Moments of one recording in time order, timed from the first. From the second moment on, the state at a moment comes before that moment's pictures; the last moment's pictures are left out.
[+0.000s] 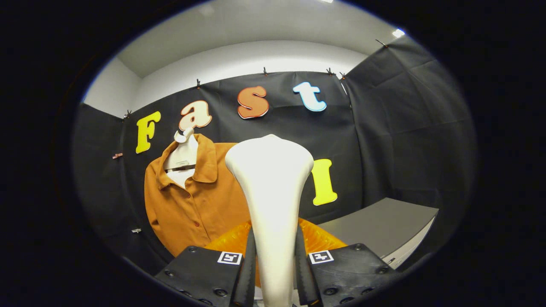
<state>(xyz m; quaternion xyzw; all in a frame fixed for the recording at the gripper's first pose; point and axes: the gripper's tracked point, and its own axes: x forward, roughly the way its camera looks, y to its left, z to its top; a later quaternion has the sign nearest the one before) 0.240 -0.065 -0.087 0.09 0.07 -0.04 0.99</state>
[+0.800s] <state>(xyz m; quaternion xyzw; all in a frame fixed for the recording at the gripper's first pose) 0.334 0.064 -0.159 0.02 0.13 -0.04 0.99</state>
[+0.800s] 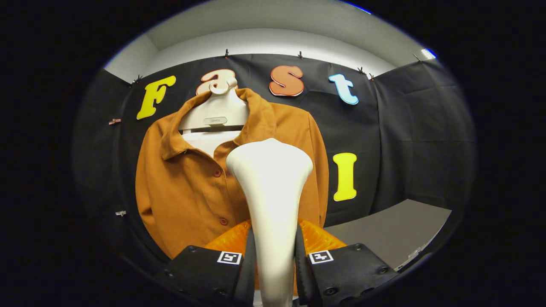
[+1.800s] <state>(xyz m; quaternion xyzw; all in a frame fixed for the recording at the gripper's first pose) 0.291 0.049 -0.299 0.01 0.27 -0.06 0.96</state>
